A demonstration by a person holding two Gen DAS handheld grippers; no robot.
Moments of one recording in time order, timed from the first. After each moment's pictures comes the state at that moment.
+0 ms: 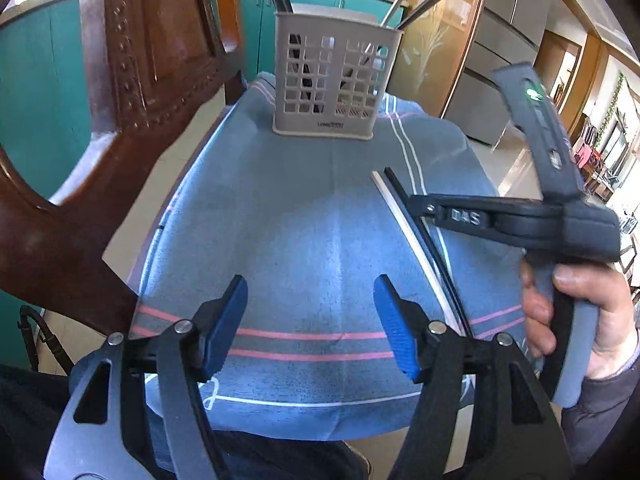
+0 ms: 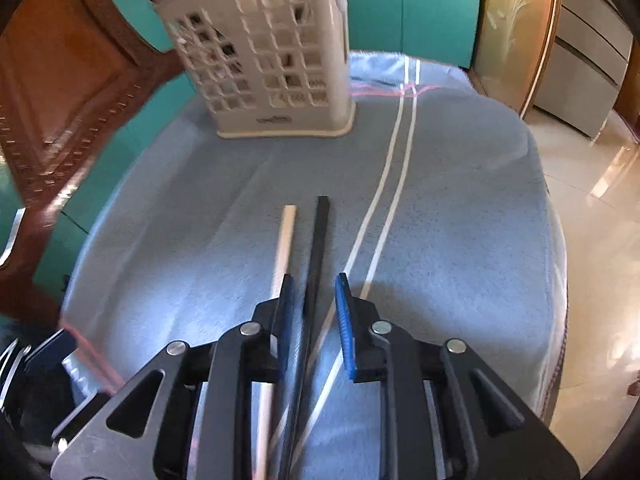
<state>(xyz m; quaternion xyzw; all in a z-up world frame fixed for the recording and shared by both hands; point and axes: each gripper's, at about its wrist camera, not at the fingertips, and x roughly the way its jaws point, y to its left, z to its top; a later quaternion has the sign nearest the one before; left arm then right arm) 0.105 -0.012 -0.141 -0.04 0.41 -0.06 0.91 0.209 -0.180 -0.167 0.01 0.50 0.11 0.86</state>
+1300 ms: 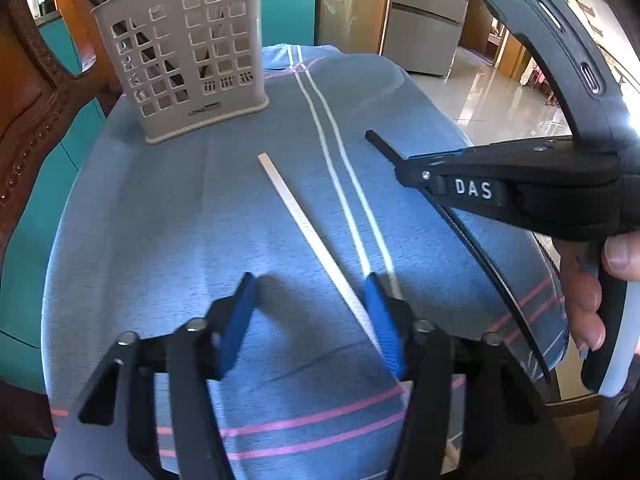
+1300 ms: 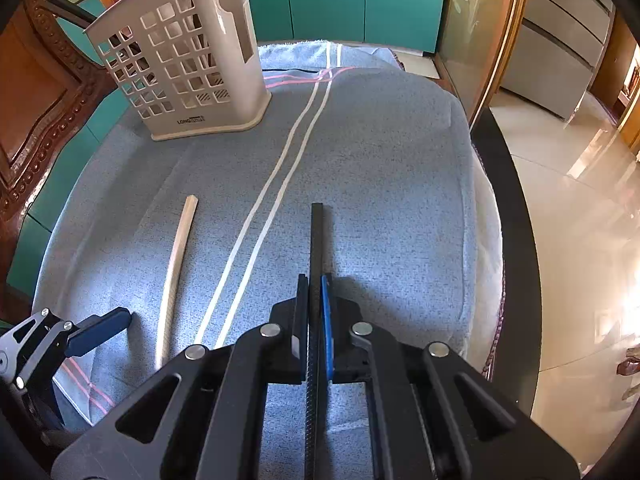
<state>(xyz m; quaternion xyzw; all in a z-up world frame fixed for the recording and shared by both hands) 0.166 -0.105 -0.177 0.07 0.45 -0.16 0.87 0.199 -0.236 -0.165 0.02 0.51 0.06 0.86</state>
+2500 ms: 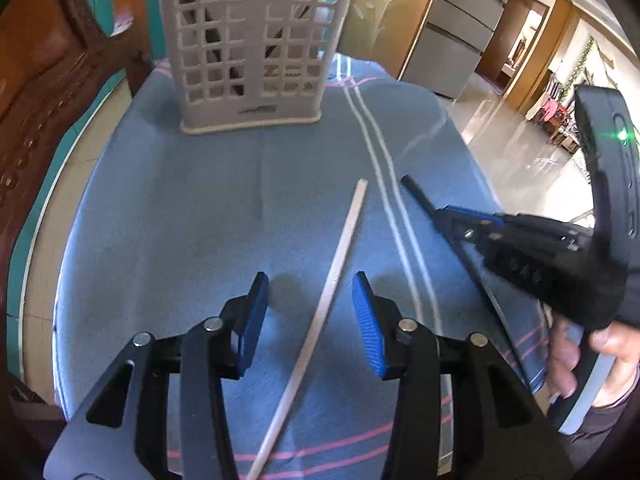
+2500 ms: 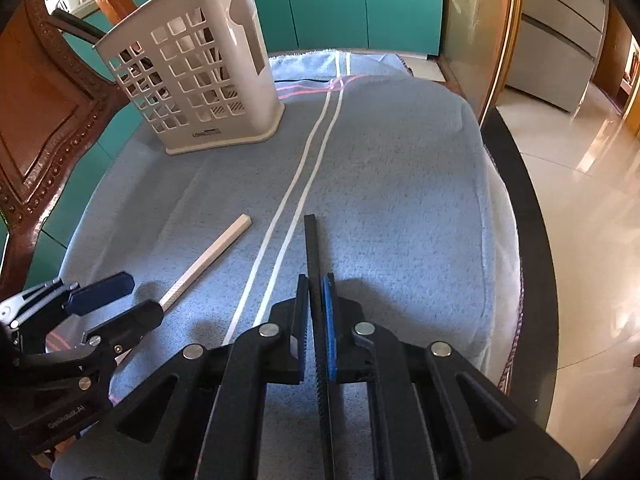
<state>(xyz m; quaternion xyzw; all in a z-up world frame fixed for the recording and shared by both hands) 0.204 -0.062 -0.166 -0.01 0.47 -0.16 0.87 0.200 -0.232 -0.161 0.05 0.50 0.07 0.86</state>
